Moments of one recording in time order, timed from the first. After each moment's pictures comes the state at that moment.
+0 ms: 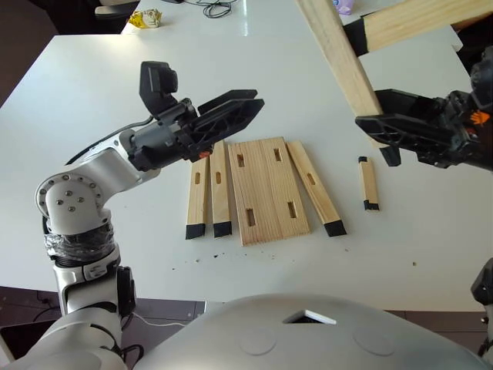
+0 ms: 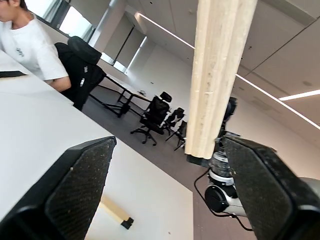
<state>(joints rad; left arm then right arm) -0.30 0.51 0.24 -0.39 -1.61 1.00 -0.49 -0.34 -0.81 -0.47 -0.52 1.43 1.22 0.68</state>
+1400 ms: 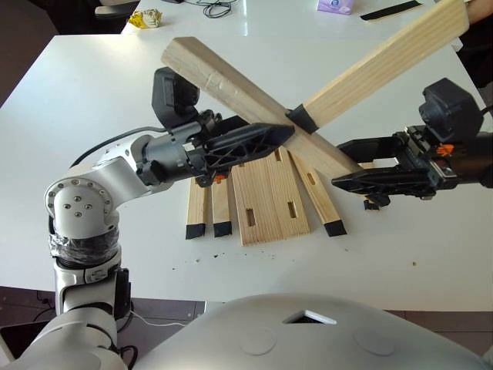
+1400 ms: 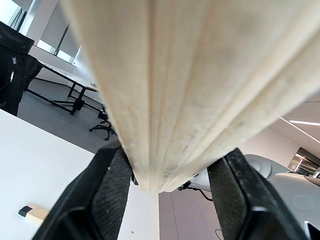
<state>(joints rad) -0.30 0.54 0.12 -0.49 -1.68 0.92 -0.54 -0.37 -0.97 -0.23 -0.52 1.44 1.15 0.88</state>
